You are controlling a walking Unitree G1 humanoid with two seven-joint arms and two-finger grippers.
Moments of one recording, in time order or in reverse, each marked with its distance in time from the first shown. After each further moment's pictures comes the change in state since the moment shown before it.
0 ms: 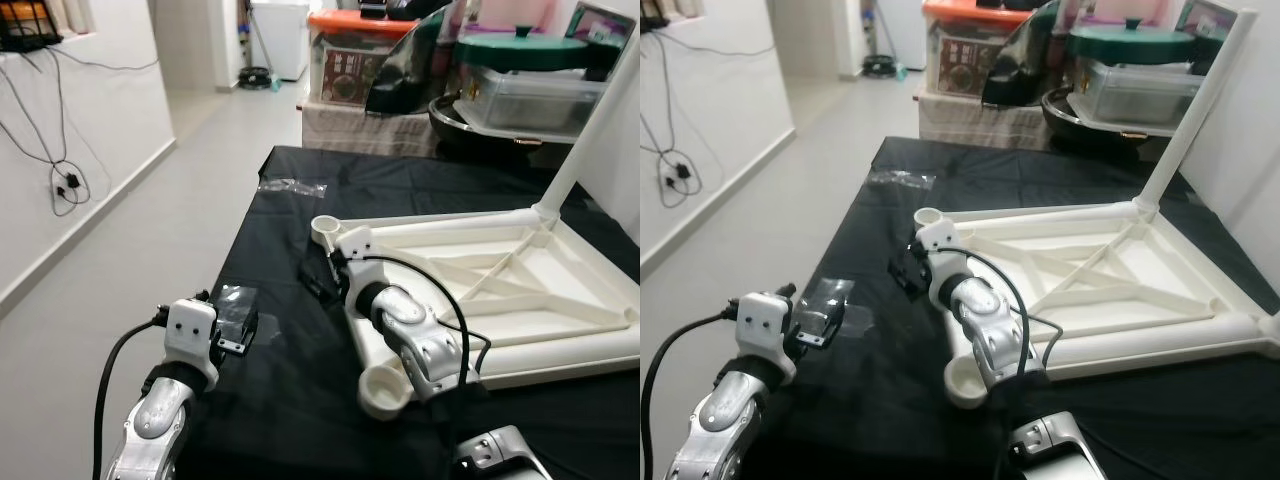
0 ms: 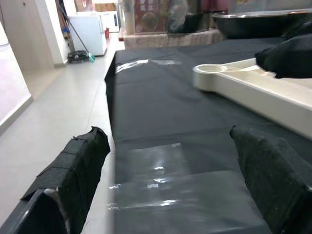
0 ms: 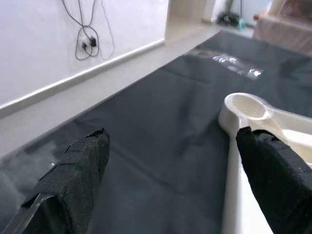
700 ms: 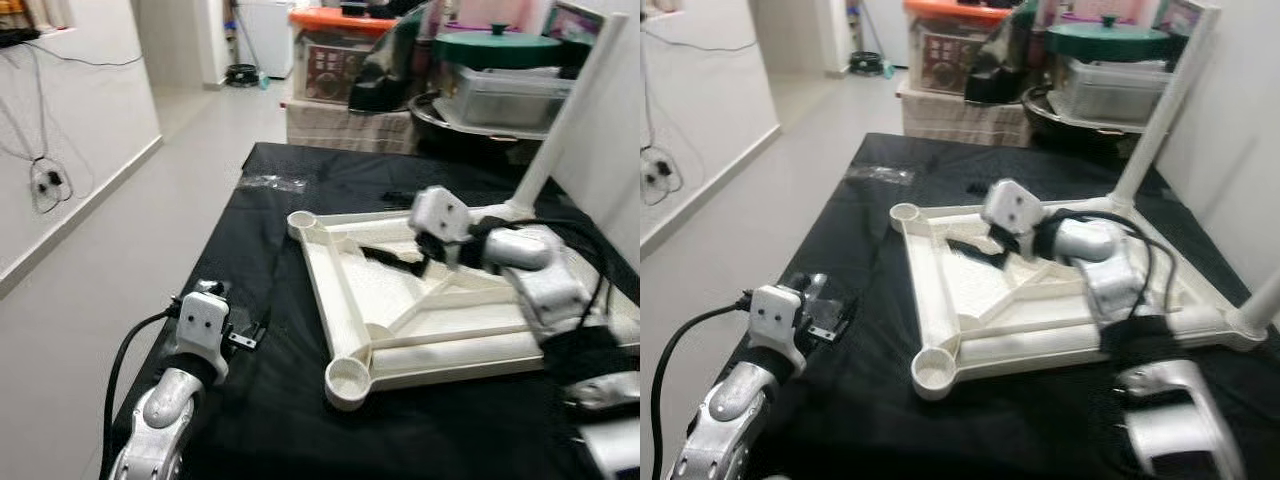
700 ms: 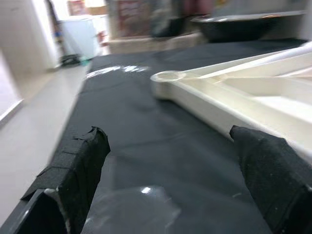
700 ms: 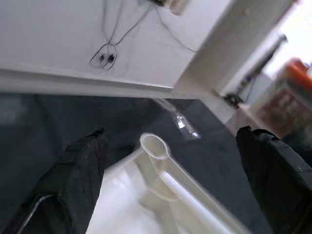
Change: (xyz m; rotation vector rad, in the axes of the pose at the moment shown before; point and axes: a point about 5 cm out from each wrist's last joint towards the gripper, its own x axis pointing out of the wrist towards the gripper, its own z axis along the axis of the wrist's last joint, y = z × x) left arm 0.011 -0.011 0.003 -0.013 -0.028 -0.049; right arm -0.037 -0.092 0.053 -0.456 -0.174 0.119
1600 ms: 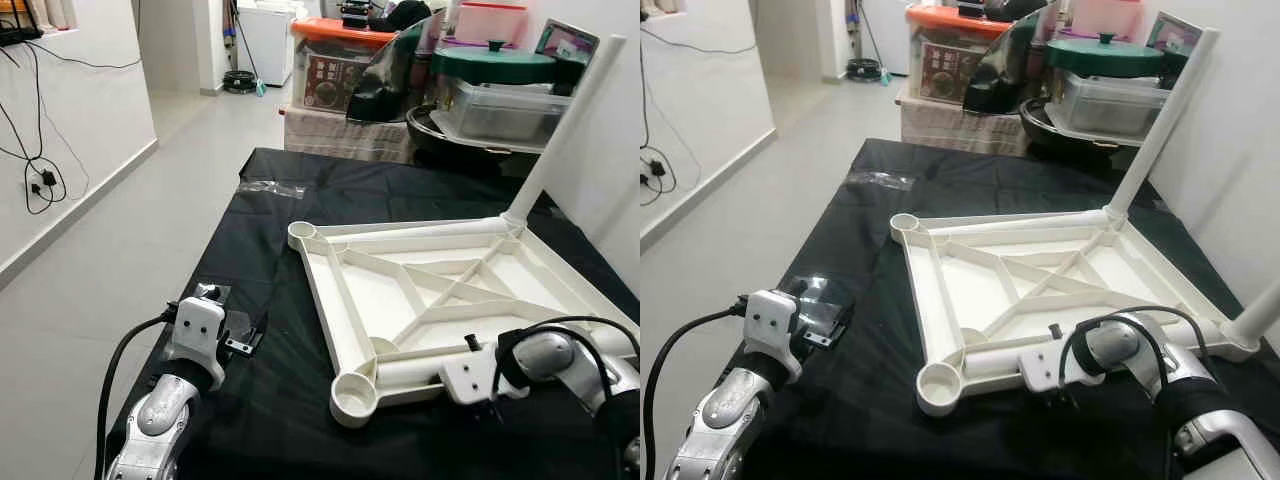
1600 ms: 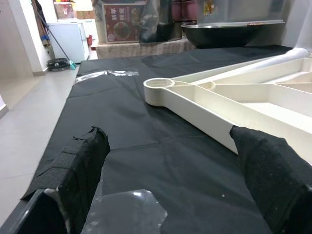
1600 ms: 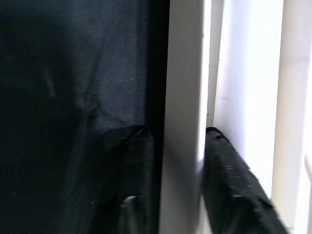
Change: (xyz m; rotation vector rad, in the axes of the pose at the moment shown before) left arm -0.002 -0.007 0.001 -0.006 0.003 -0.051; right arm -0.113 0.024 -0.107 -0.433 0.536 0.882
